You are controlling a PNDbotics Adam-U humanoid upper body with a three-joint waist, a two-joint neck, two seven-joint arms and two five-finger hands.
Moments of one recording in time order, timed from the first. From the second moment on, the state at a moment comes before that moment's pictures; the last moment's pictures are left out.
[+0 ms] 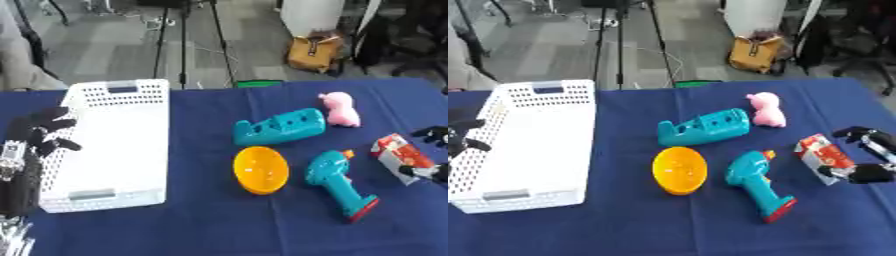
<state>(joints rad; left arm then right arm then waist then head) -0.10 0.30 0.00 -1.84 0.05 -0.21 0.03 -0.60 -0.63 -0.06 -0.73 0.84 -0.50 0.16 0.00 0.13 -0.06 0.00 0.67</state>
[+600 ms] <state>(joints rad) -0.10 0.30 0.00 -1.84 0.05 -0.21 0.02 -0.64 -0.61 -0.09 -0.62 1.01 -0.50 0.06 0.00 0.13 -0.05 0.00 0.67</state>
